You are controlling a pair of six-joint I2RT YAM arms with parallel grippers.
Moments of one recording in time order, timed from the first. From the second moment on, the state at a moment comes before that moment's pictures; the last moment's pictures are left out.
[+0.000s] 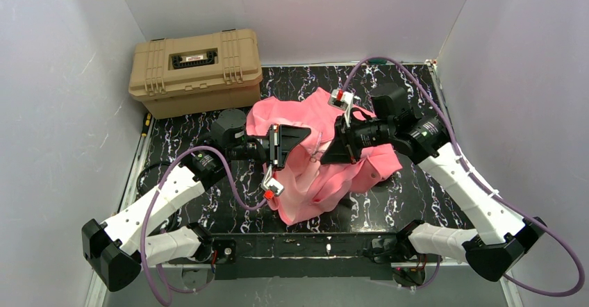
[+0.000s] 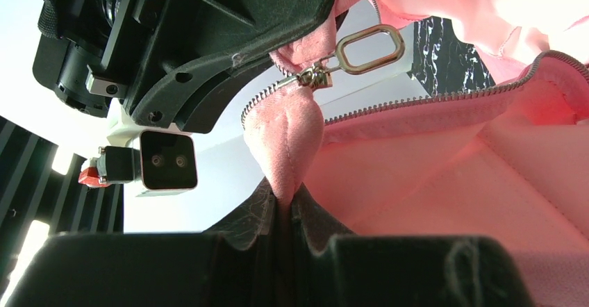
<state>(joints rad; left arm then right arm) -0.73 1.05 0.97 -0.17 0.75 2.08 0.66 1.15 1.33 -0.82 -0.78 0.04</state>
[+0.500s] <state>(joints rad) -0.73 1.06 1.00 -0.14 0.74 2.08 0.68 1.15 1.33 -0.83 -0.79 0.04</state>
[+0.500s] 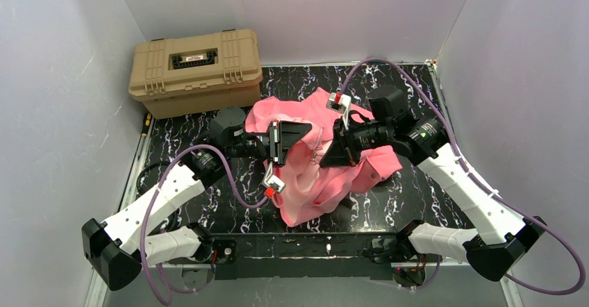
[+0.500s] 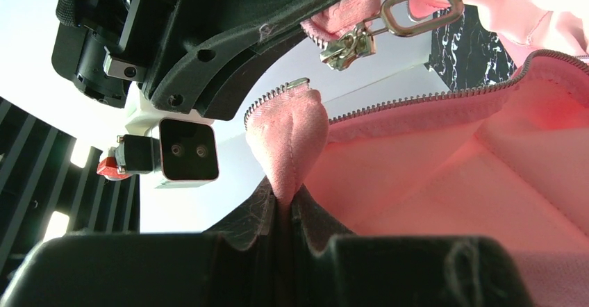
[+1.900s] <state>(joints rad) -0.73 1.06 1.00 -0.19 0.75 2.08 0.68 1.16 1.34 -0.85 -0.77 0.03</state>
